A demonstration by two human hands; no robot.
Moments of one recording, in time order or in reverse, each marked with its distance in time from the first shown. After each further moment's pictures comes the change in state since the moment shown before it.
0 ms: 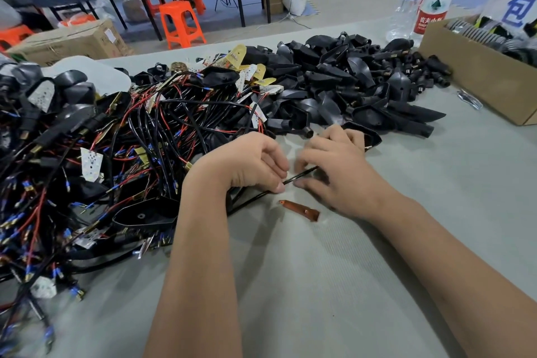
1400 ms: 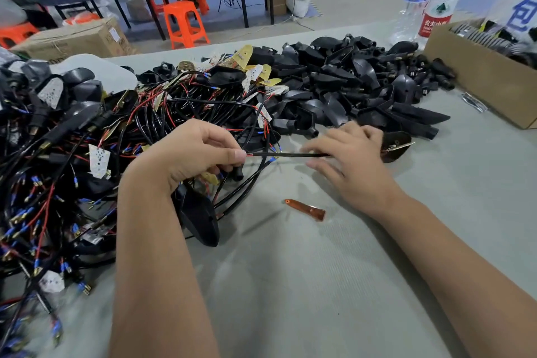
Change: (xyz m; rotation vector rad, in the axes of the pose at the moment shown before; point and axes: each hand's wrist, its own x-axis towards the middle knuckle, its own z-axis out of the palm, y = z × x) left_hand -0.052 -0.021 -0.051 -0.011 0.261 0.041; right_hand -0.001 0.006 0.003 0.037 0.176 0.071
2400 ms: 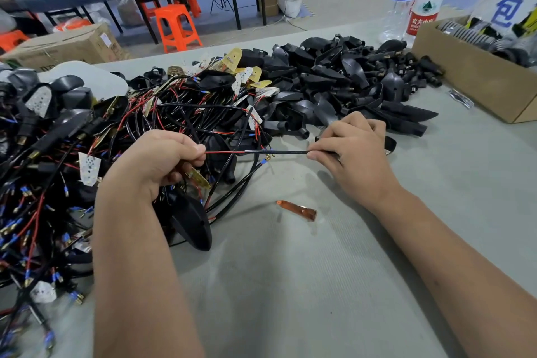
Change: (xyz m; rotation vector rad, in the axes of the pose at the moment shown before) left_hand -0.004 -0.009 -0.007 -0.257 0.268 -0.294; right_hand 0.002 0.014 -0.004 -0.023 0.131 0.038
